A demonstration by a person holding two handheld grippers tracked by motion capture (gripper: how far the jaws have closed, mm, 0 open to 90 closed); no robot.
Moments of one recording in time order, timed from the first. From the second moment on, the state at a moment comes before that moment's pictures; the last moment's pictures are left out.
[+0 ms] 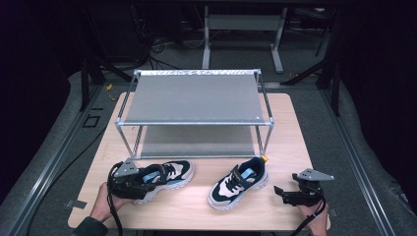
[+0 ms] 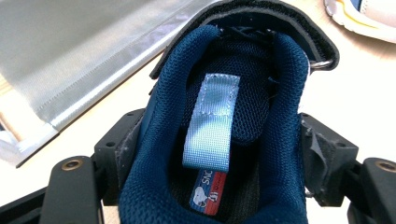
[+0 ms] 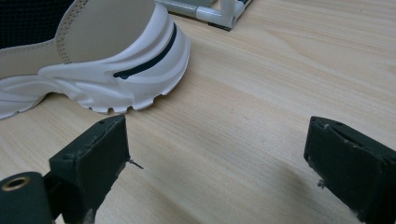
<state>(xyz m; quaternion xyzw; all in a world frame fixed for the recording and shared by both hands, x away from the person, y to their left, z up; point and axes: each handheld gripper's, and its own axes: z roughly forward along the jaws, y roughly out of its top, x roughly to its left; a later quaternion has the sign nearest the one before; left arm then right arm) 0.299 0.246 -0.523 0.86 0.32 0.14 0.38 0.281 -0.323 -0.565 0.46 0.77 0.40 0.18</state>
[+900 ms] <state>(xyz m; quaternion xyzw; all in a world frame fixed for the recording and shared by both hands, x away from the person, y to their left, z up) 0.281 0.244 -0.510 0.84 0.33 0.17 0.39 0.280 -0.322 -0.565 0.46 0.77 0.40 0.18</state>
